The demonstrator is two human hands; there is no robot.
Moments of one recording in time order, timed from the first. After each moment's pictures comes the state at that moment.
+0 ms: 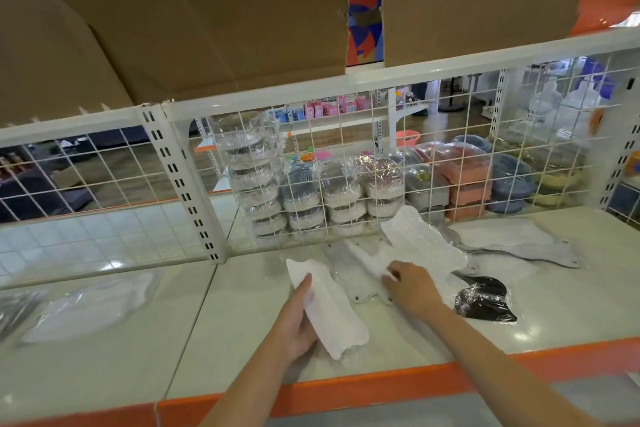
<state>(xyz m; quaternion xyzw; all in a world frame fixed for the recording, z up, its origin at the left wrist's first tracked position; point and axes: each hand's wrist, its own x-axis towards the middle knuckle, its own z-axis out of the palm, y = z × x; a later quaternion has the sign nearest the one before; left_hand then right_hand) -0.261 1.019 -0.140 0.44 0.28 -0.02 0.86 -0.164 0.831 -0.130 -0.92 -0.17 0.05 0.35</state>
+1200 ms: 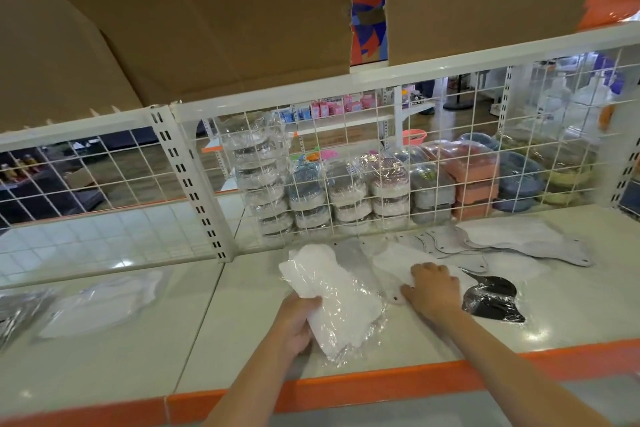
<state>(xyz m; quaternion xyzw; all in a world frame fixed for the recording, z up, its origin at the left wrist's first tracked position) -0.271 1.023 -0.134 0.52 0.26 0.03 0.81 -0.156 0.820 -0.147 -0.98 -0.12 0.05 0.11</state>
